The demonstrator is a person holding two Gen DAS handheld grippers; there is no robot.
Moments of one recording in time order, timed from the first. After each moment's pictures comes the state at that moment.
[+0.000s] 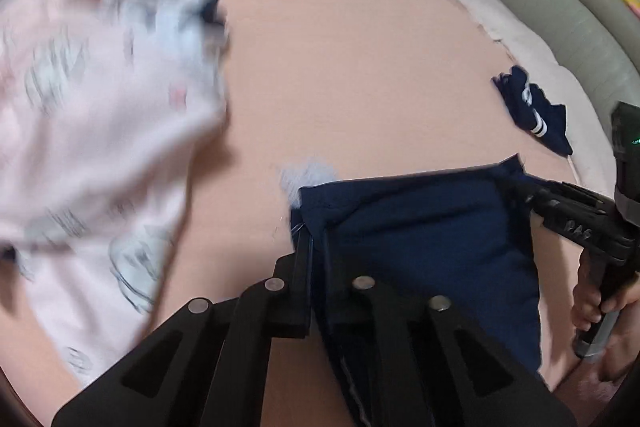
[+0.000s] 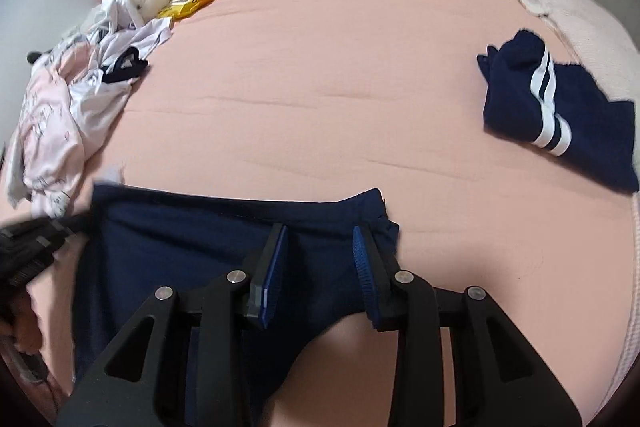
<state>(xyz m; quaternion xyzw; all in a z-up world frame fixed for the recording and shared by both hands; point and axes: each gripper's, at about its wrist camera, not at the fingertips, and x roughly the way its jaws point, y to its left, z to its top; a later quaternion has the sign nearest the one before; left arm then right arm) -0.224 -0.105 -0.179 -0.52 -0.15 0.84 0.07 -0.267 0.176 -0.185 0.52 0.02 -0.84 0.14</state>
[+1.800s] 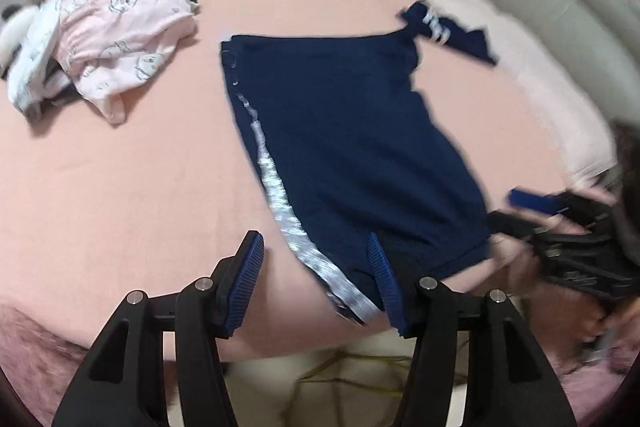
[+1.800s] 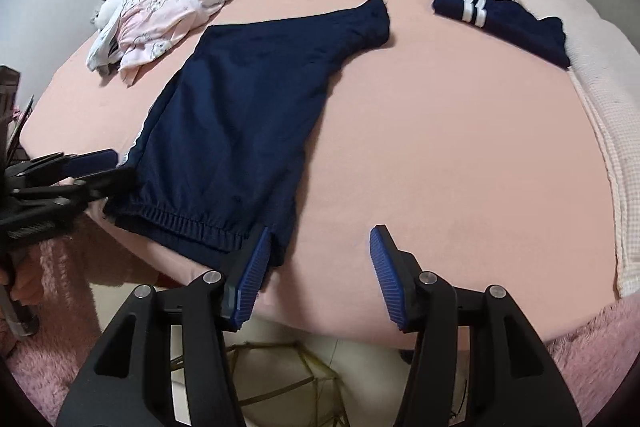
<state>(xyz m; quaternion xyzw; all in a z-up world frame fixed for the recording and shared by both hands) -0.038 -0.027 -0.159 -0.49 -0.09 0.86 0.11 -0.033 0.201 -0.186 0.51 0.04 -0.84 0.16</state>
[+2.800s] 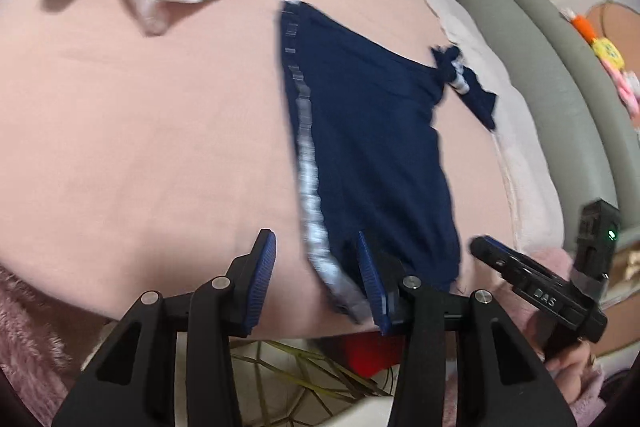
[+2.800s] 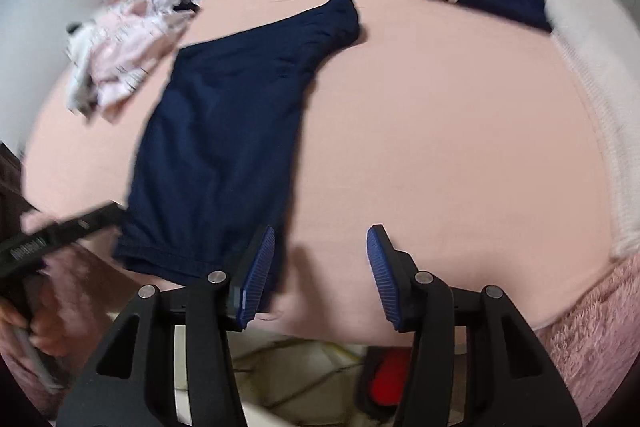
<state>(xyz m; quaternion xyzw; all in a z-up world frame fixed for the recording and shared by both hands) -0.045 -0.070 -0.186 -0.52 -0.27 0.80 0.11 -0.049 0.207 -0.174 0.55 -0.04 -0.82 0.13</state>
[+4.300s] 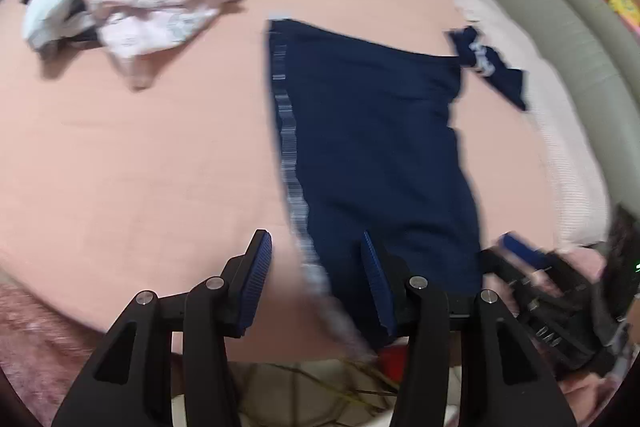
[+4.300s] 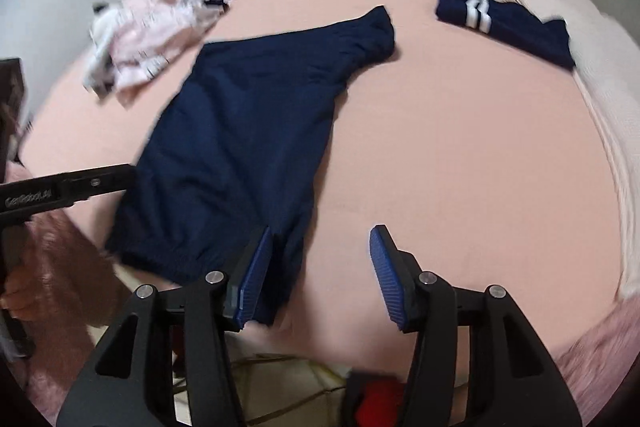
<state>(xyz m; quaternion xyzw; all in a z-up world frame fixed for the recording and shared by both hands) -0.077 -0.042 -0.167 -0.54 -0.17 0.82 0.06 -0.049 0.204 -0.177 0.51 0.00 -0.84 0.16</state>
